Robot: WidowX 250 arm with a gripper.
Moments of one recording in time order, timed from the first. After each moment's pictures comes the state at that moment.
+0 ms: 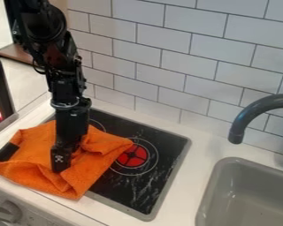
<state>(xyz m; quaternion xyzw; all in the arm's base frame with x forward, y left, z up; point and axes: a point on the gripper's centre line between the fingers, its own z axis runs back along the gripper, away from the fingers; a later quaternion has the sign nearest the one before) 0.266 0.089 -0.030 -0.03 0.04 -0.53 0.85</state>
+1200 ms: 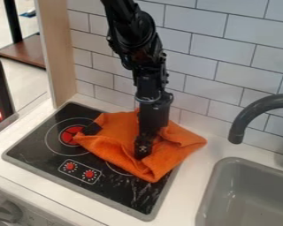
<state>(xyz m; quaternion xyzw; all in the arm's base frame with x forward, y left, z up) 0.335 -0.027 -0.035 -0.05 -0.01 -0.60 0.80</state>
